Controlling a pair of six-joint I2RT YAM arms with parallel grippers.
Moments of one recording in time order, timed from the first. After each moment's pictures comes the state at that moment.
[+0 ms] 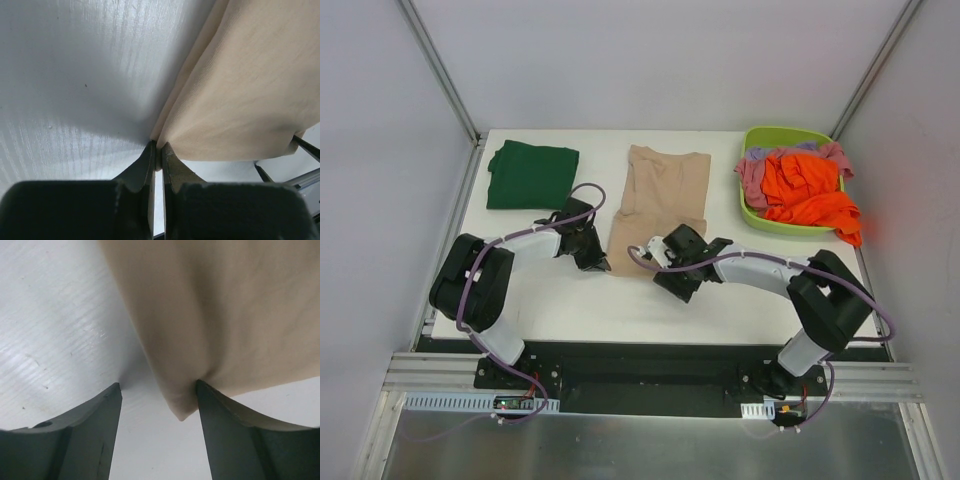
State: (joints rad) left arm -0.40 1.64 0.85 -0.33 0.26 -0.79; right arm 0.81 1.60 0.89 -0.45 -0.02 -0.29
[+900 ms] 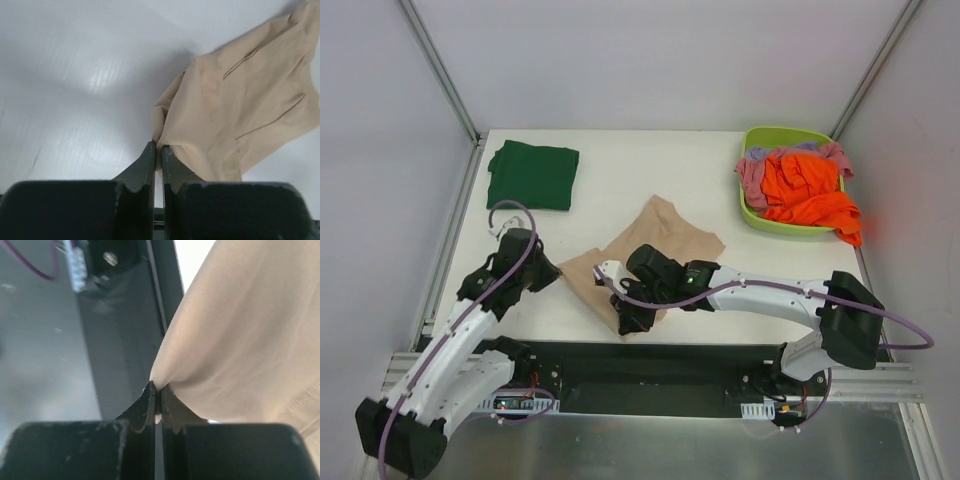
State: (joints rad) left arm -0.35 0.82 0.66 -0.70 -0.09 -0.87; right arm 1.18 1.51 1.03 -0.41 -0.40 0.06
